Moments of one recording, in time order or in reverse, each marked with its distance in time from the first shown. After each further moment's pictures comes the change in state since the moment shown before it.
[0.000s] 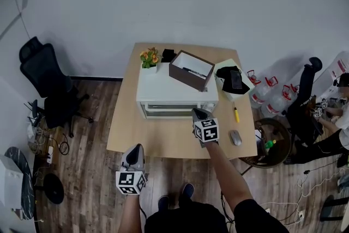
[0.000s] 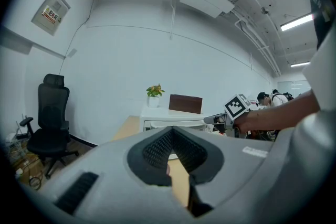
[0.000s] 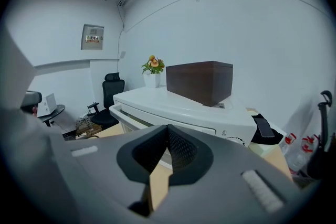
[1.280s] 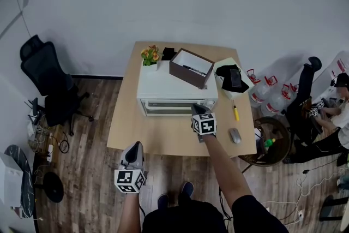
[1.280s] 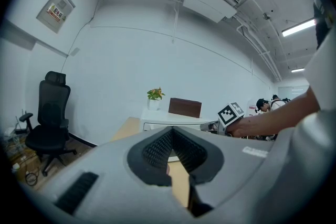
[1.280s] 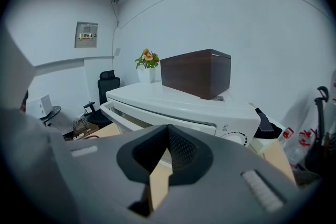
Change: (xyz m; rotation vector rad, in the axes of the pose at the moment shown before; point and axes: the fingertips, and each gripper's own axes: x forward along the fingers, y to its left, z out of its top) left arm -0.013 -0.001 0.009 -0.033 -0.028 -0.004; right arm 0.016 -0.006 -0.008 0.030 0.042 -0.035
